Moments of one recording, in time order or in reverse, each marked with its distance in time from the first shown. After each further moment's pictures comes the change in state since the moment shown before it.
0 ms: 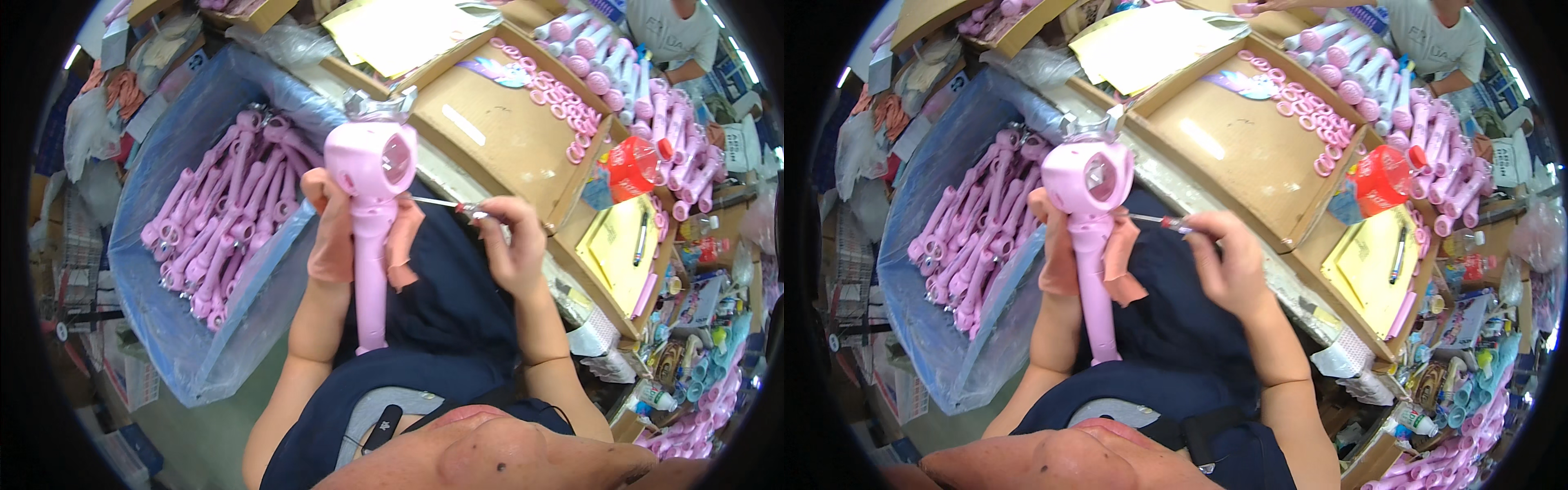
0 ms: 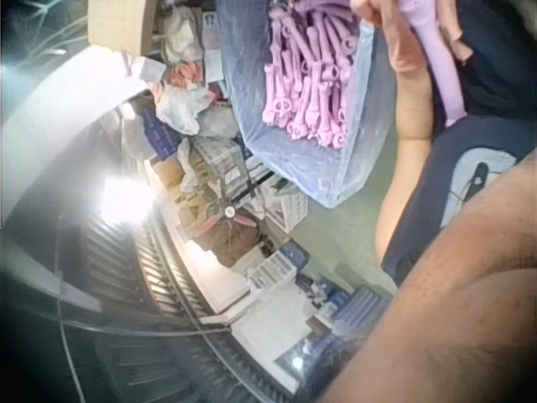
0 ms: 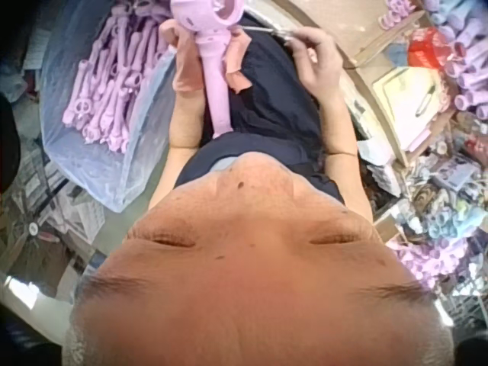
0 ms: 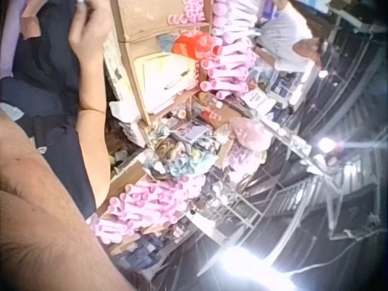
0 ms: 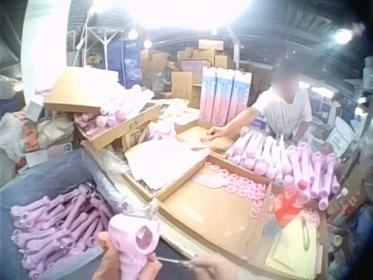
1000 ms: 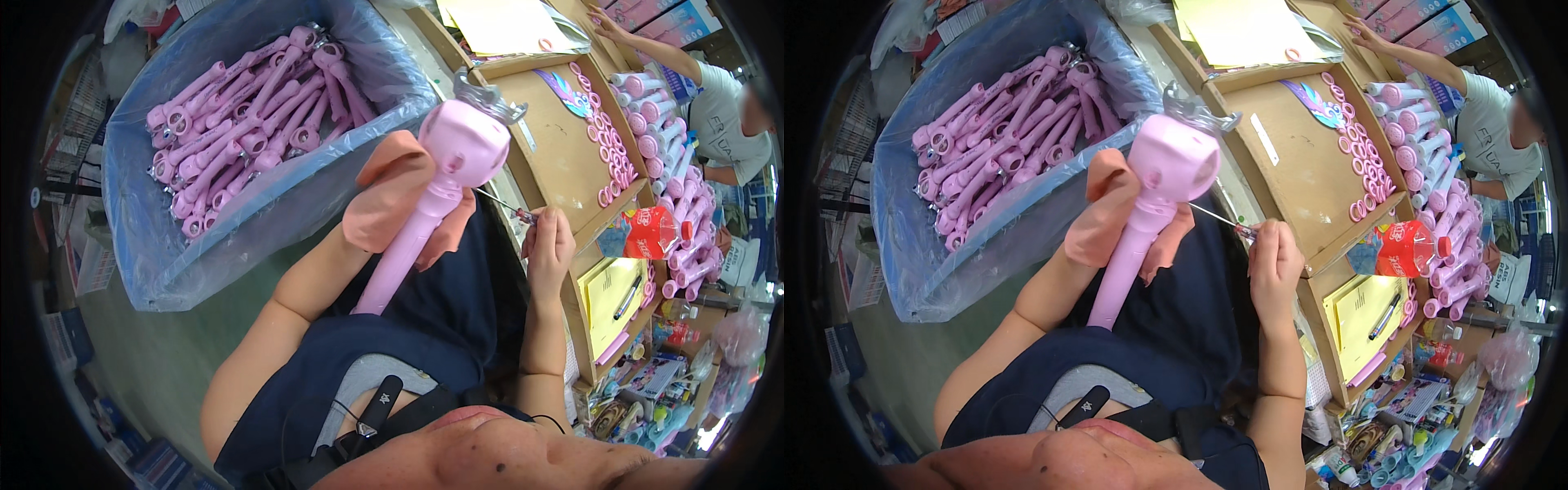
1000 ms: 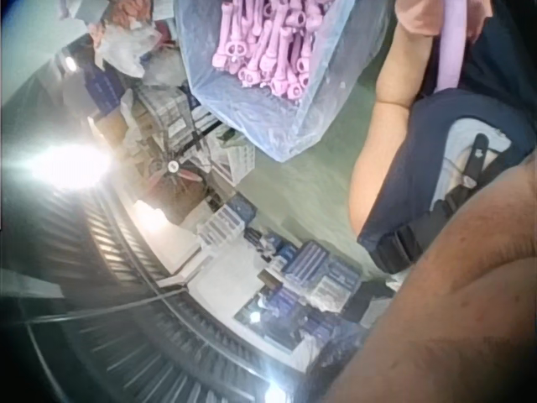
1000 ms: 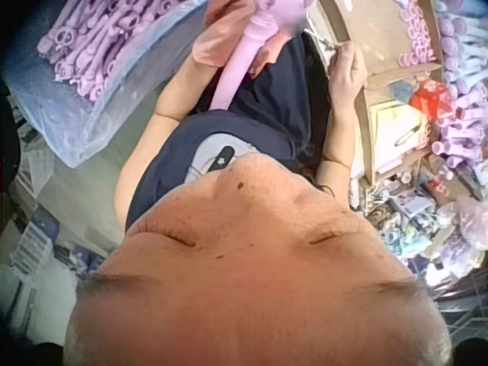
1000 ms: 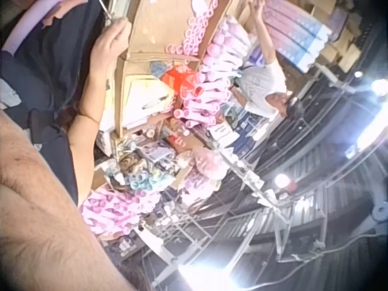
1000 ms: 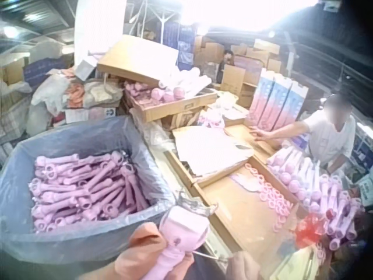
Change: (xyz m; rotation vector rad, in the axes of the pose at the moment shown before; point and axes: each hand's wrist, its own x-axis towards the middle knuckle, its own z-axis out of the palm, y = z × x) left_hand -0.003 -0.010 -0.019 -0.248 -0.564 -0.289; right_hand 0.003 0.008 -0.016 0.169 -0.156 0.513
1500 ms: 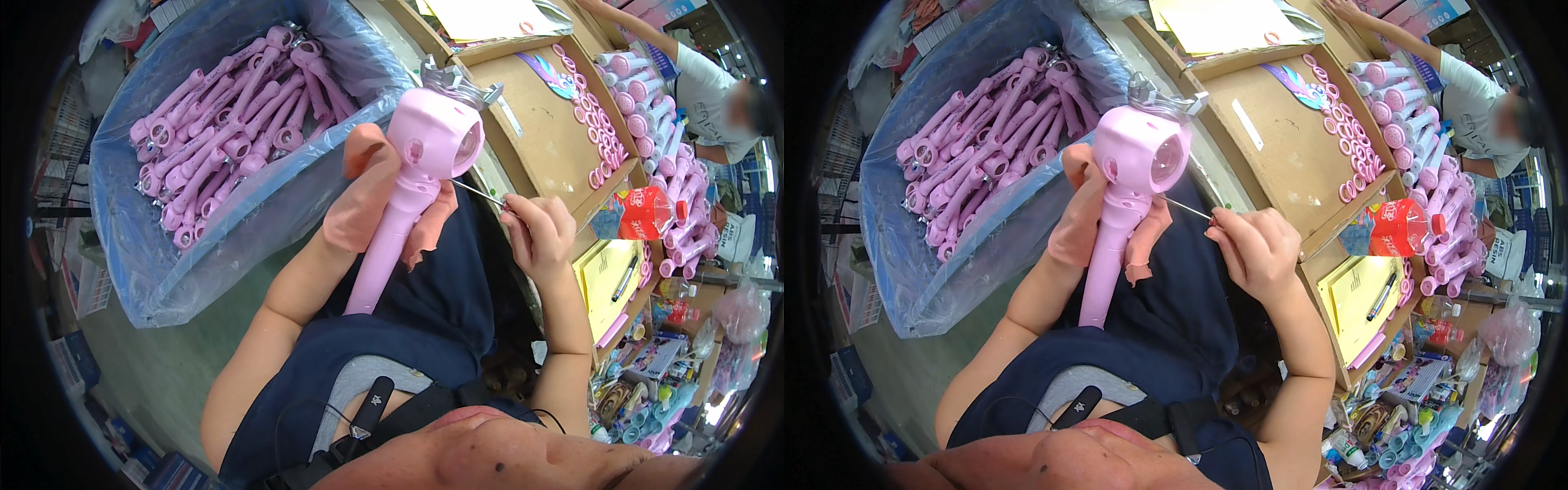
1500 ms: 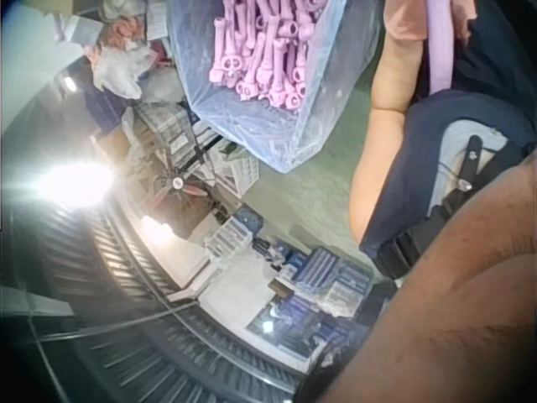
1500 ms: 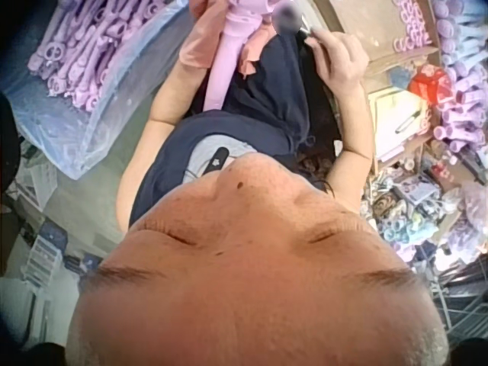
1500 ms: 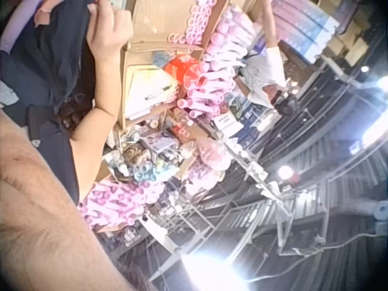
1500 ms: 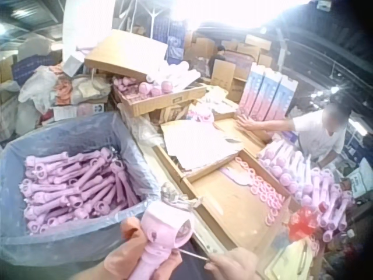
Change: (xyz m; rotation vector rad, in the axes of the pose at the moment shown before) left_hand -0.008 -0.007 -0.003 -0.019 0.313 0.069; right_hand 0.019 -0.024 0.001 -0.719 -0.066 -0.917
